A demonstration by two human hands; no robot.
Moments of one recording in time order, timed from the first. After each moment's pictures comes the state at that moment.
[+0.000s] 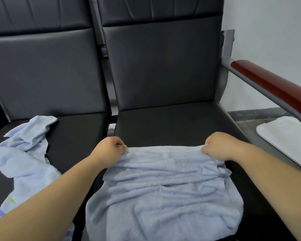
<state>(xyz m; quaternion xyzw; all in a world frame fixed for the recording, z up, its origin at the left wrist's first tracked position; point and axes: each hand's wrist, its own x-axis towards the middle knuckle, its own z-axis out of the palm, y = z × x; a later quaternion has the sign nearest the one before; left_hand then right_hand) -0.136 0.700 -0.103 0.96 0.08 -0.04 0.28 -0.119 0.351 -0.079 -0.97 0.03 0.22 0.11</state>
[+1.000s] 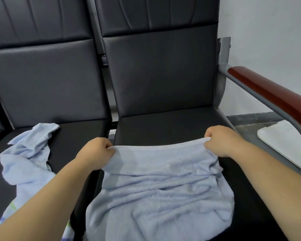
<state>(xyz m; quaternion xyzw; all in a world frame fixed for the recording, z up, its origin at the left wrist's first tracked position) -0.131 0.725 -0.082 0.98 0.09 -0.03 0.16 -0.111 0.344 -0.057 -0.98 0.06 0.12 0.16</state>
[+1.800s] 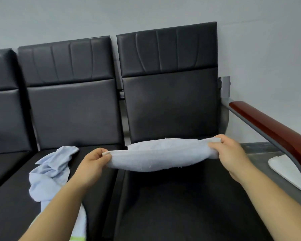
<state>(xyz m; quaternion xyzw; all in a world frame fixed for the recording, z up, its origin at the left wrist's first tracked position) -0.177 0.744 -0.016 0.83 0.08 0.11 0.54 -0.128 0.354 -0.013 -0.83 0.05 -0.08 0.55</state>
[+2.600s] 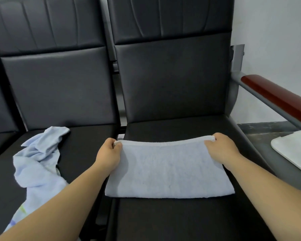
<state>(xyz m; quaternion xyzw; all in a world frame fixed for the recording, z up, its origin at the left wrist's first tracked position) -0.109 0.717 -0.109 0.87 0.20 0.08 0.44 -0.076 0.365 -0.092 -0.92 0.15 0.03 0.36</state>
